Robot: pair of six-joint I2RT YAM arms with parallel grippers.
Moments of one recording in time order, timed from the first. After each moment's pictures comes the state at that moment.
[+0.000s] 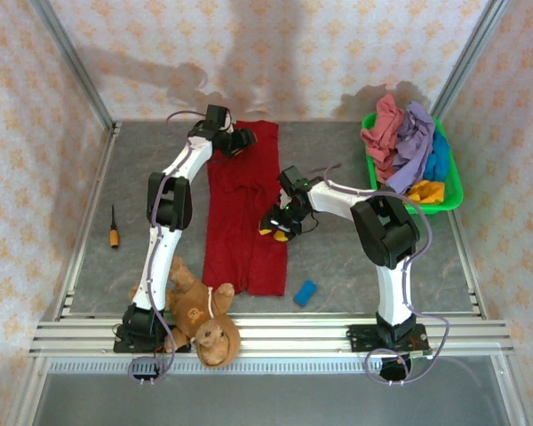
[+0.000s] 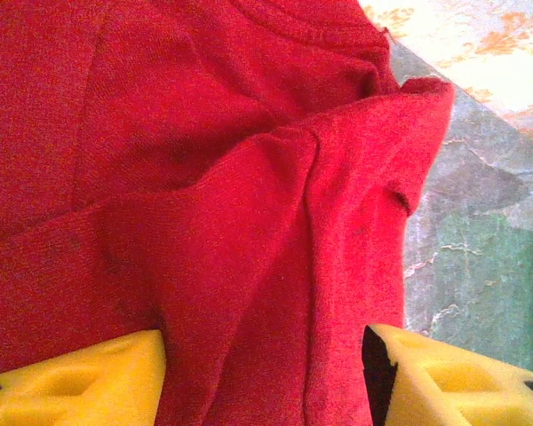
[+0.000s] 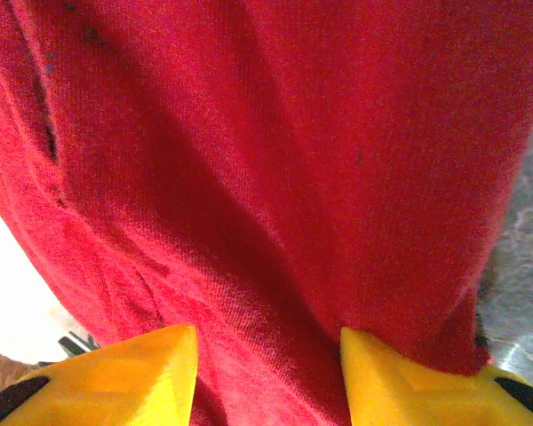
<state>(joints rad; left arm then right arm) -0.15 2.70 2.44 -0.56 0.44 -0.65 0.58 2.02 1.34 -0.62 -0.59 0.76</state>
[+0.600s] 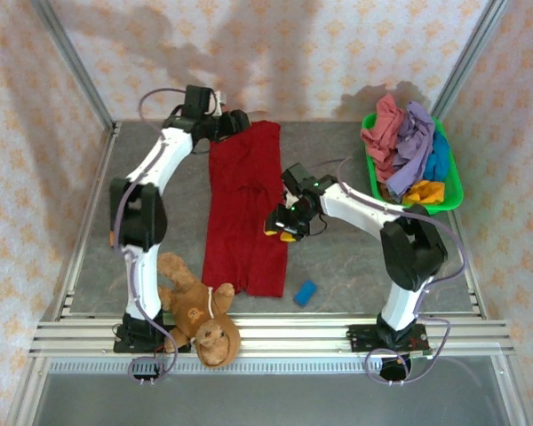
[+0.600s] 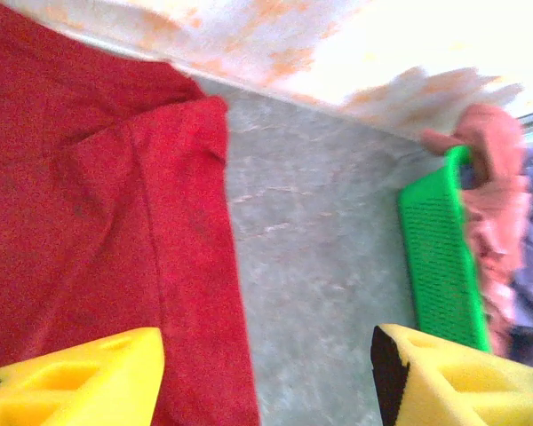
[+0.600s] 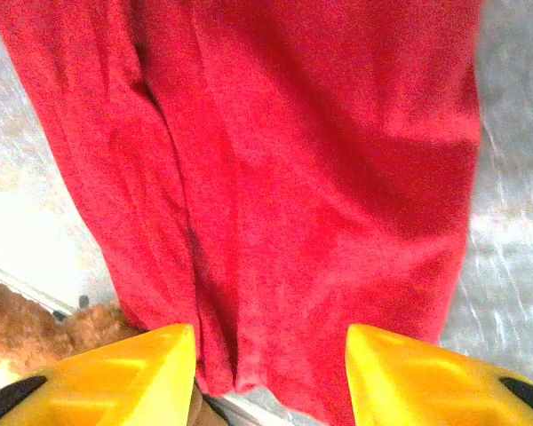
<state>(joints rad) -0.16 2.06 1.90 -0.52 0.44 -0.57 0.63 1.76 1.26 -0.77 -0.48 0.79</state>
